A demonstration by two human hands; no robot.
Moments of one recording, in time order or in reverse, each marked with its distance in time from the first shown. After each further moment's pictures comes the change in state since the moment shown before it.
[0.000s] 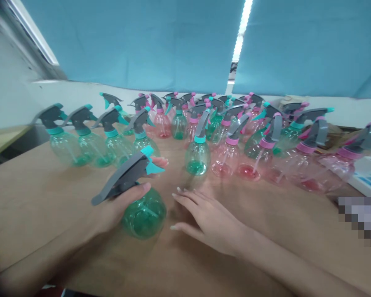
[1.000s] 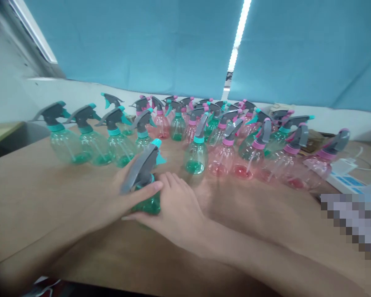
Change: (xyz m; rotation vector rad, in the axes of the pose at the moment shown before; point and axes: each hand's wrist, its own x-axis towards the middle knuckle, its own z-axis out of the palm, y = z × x) left_hand -0.007 -0.010 -0.003 0.179 -0.012 0.123; right_hand 0.050 -0.070 0.000 0.102 0.403 0.115
